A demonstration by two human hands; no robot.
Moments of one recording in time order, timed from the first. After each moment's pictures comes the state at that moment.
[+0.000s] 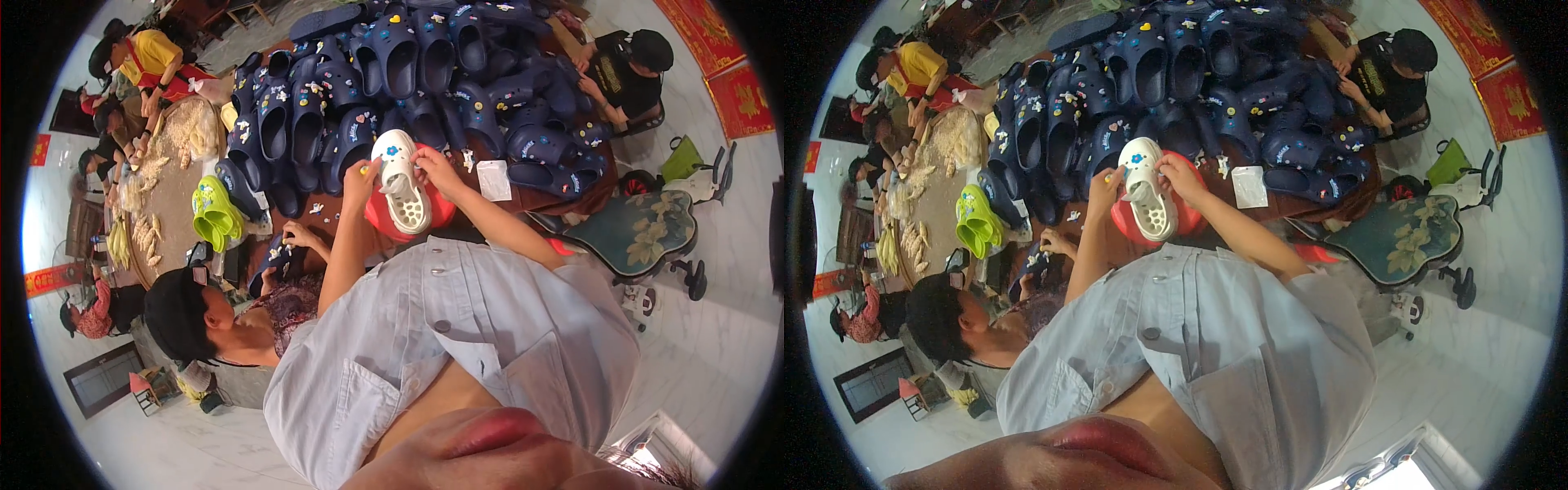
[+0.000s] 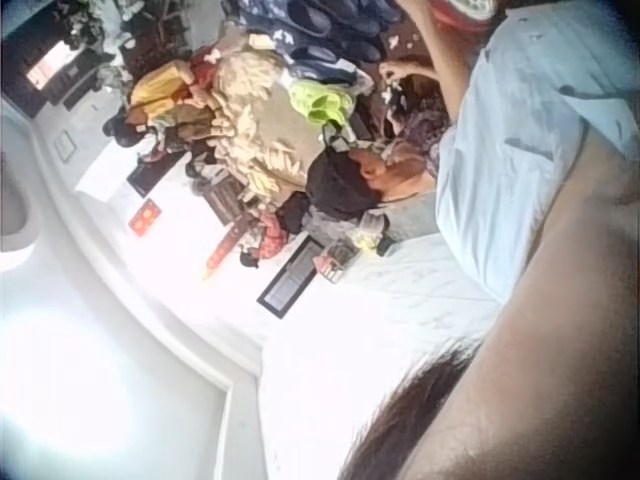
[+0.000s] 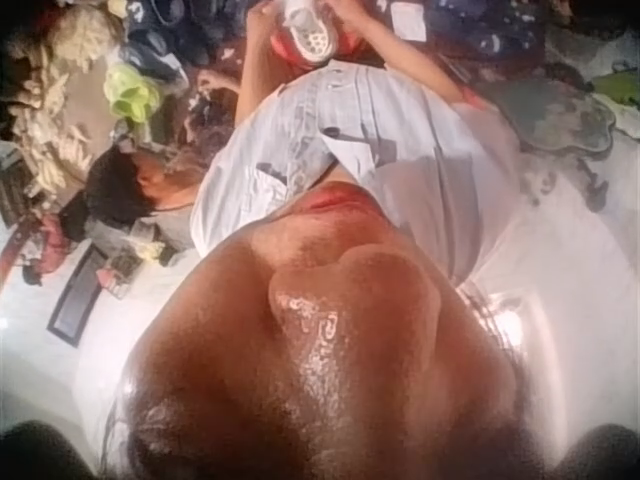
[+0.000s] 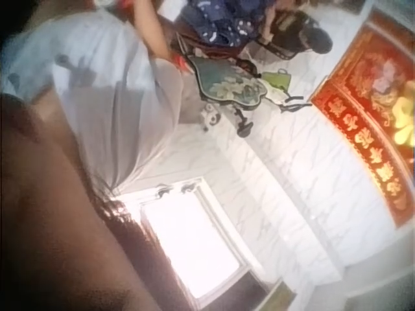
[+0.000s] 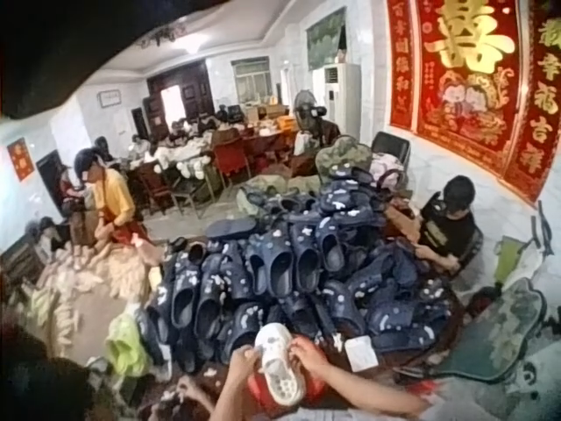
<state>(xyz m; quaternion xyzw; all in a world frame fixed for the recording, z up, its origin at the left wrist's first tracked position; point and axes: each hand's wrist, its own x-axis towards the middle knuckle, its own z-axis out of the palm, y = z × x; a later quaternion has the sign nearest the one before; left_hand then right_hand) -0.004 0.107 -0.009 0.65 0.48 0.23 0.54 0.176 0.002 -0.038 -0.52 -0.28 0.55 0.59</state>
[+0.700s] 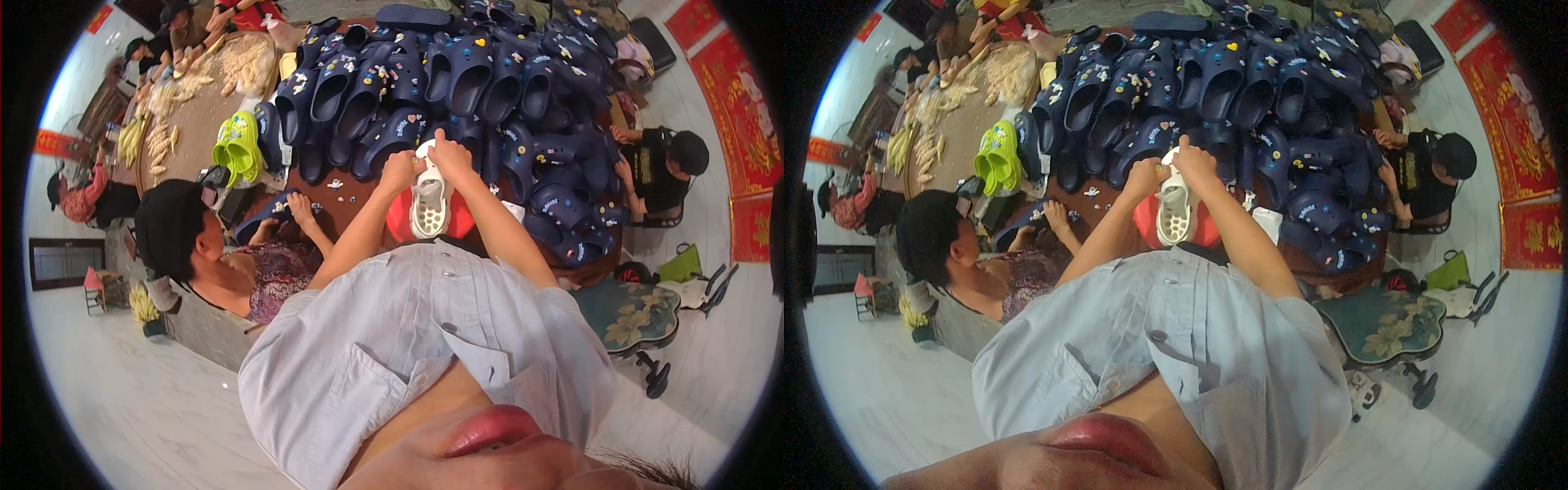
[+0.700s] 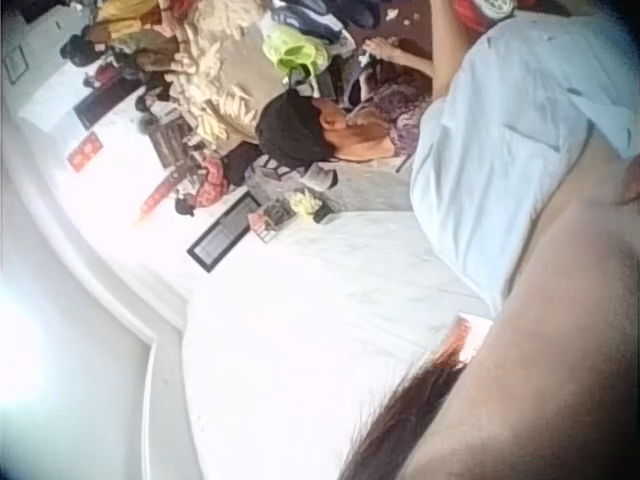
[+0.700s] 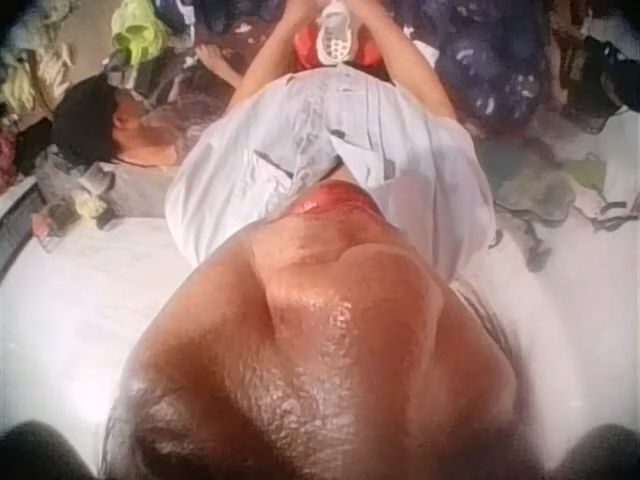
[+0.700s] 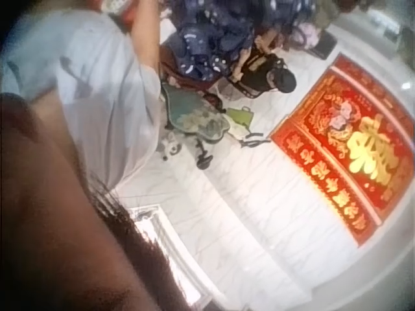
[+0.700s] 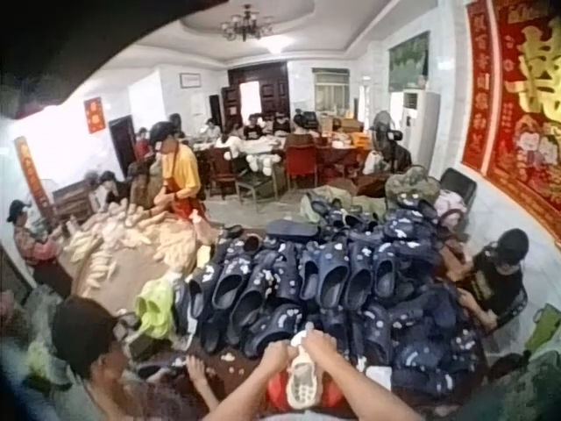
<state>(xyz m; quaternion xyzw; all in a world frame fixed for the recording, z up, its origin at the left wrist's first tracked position) 0.016 0.110 -0.008 0.78 0.50 0.19 0.31 0.167 0.082 0.020 -0.76 -0.61 0.19 0.13</state>
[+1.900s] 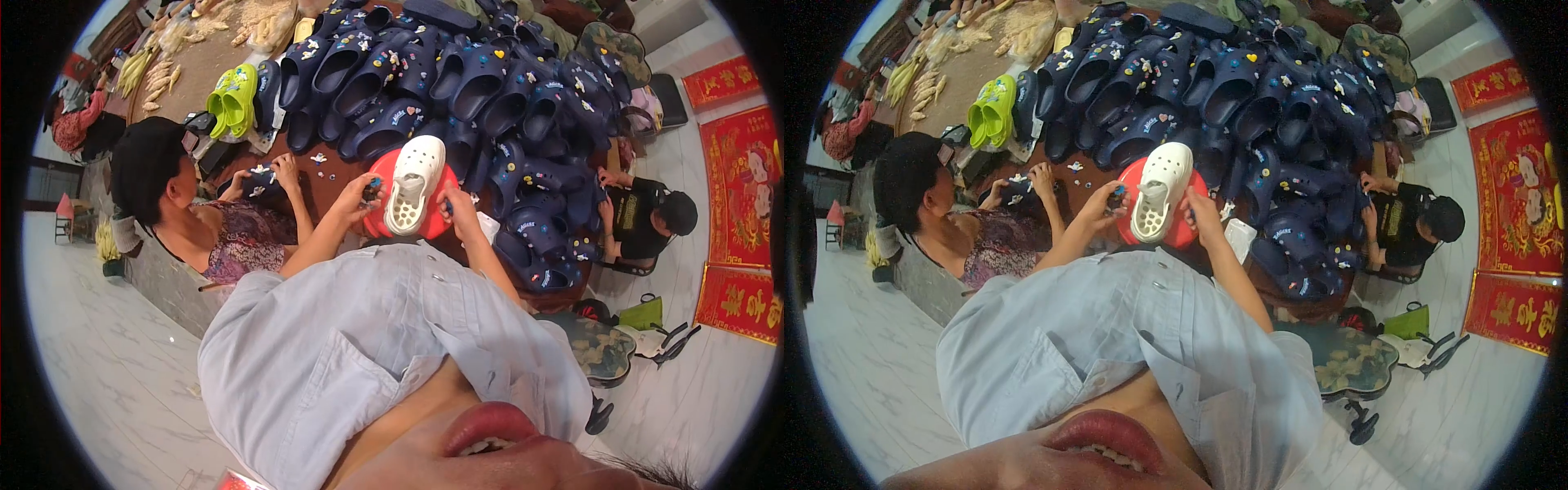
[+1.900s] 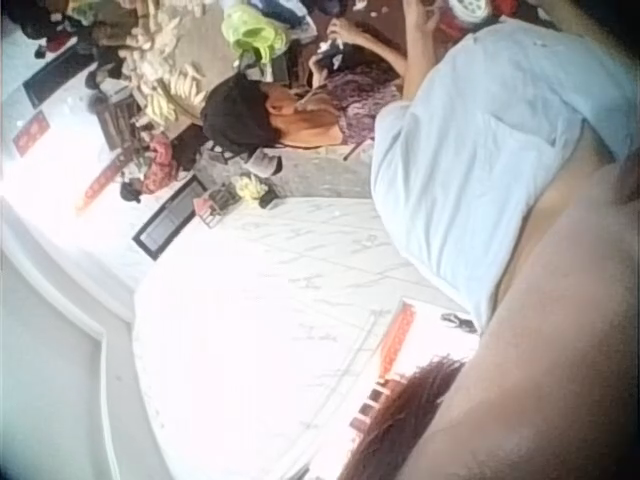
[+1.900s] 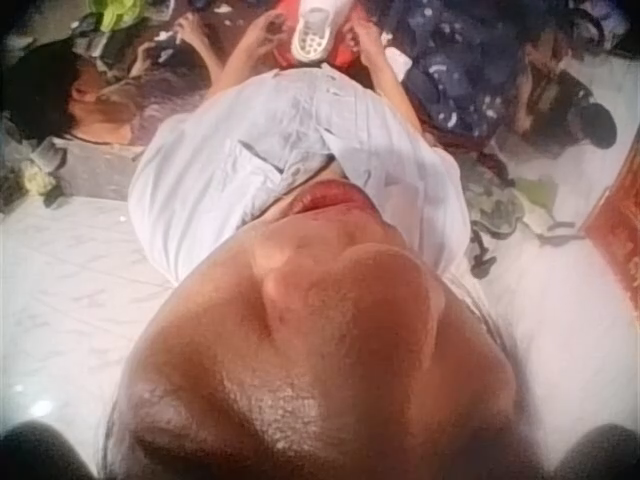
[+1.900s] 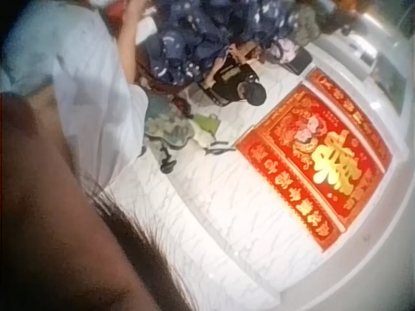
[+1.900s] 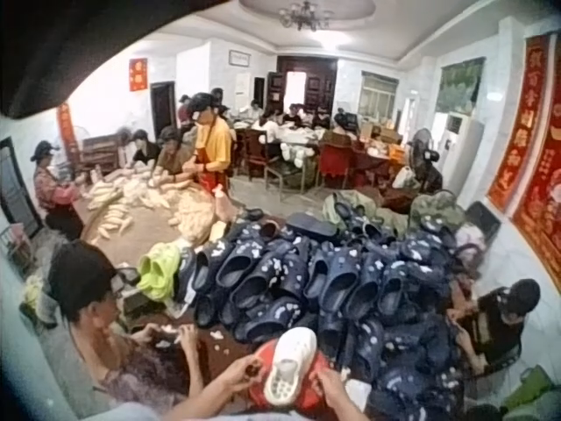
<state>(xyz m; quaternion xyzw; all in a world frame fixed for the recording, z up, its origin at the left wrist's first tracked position) -0.055 0.035 -0.054 0.15 0.32 0.36 0.86 0.226 -0.023 -0.048 -0.46 -0.24 0.71 0.47</state>
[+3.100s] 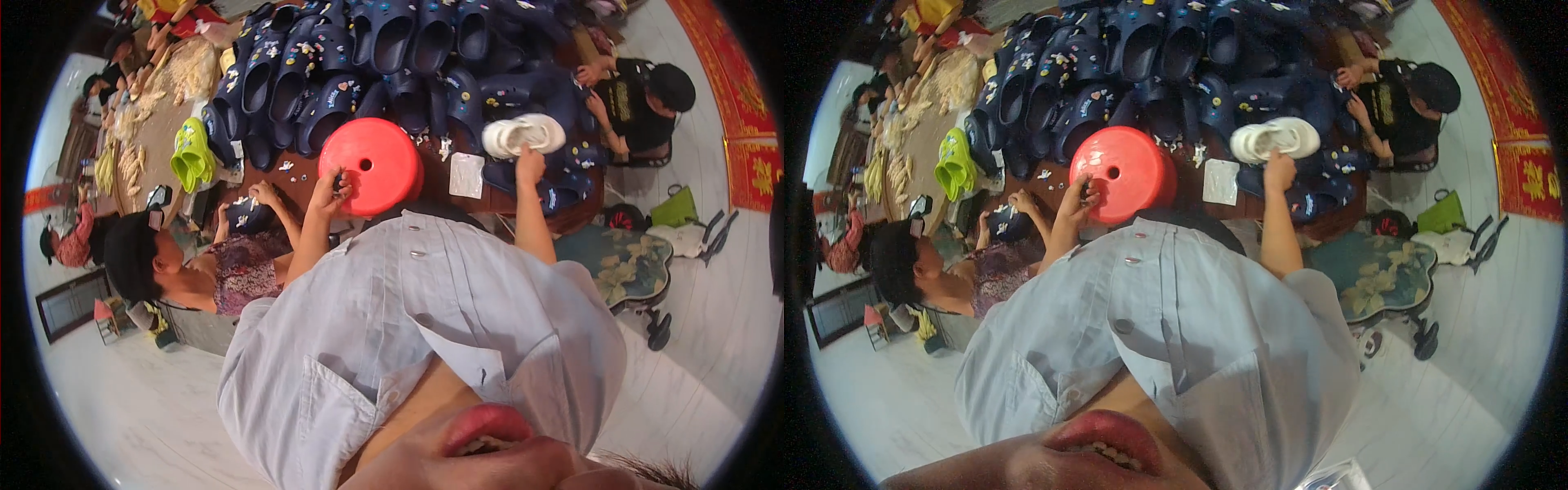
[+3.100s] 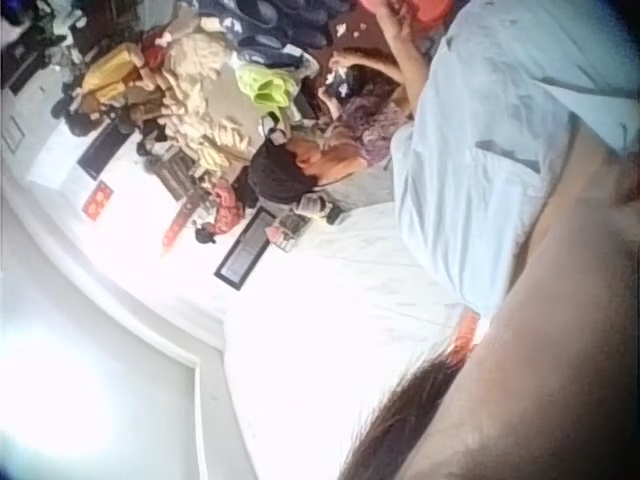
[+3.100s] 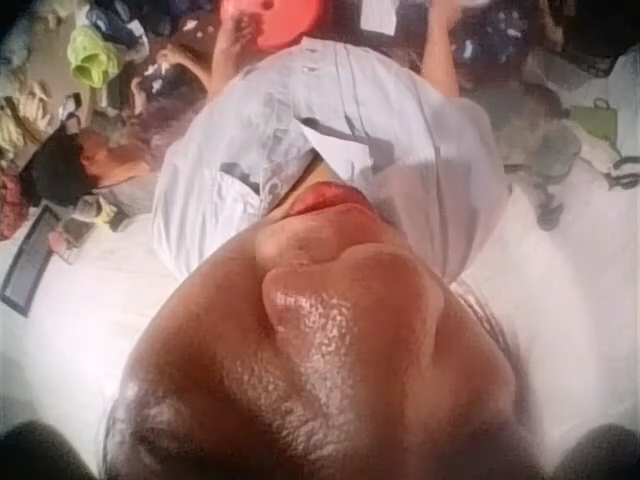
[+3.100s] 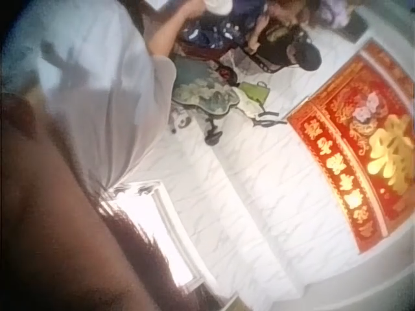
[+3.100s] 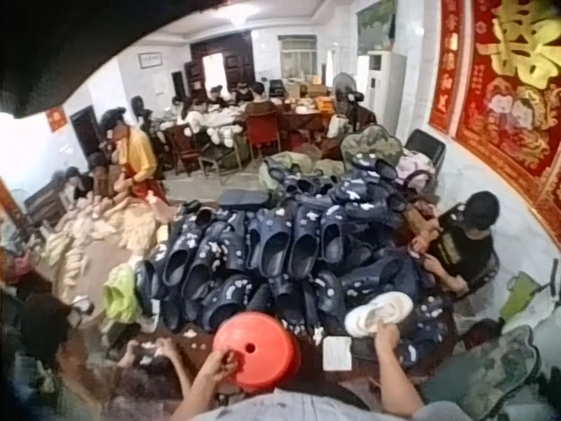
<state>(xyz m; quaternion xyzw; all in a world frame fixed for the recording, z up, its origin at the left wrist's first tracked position) -0.034 0.032 -0.070 0.13 0.40 0.32 0.84 0.423 -0.113 -0.086 -0.94 -0.16 0.12 0.26</state>
